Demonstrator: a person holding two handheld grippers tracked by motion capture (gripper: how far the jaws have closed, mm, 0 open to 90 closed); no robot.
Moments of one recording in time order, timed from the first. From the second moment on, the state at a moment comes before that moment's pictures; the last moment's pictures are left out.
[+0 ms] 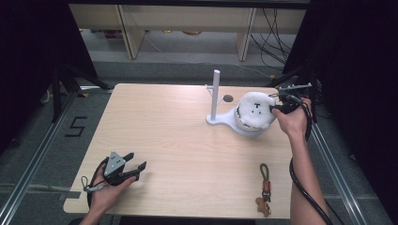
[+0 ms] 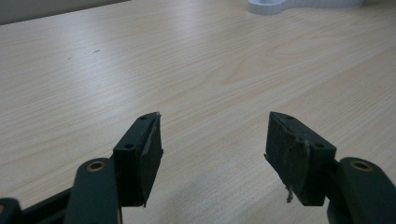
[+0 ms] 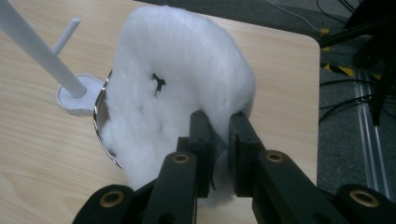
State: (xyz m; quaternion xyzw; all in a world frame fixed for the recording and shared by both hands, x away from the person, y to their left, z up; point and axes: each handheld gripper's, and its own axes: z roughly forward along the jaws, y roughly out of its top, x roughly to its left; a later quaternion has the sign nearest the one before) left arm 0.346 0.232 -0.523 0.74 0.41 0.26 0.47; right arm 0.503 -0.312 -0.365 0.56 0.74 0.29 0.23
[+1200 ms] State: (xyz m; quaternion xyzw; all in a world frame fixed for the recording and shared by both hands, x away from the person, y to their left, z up) left arm 0.347 0.231 -0.523 0.74 0.40 0.26 0.48; right arm 0.504 -0.310 -0.376 0.60 0.71 0.28 0.23
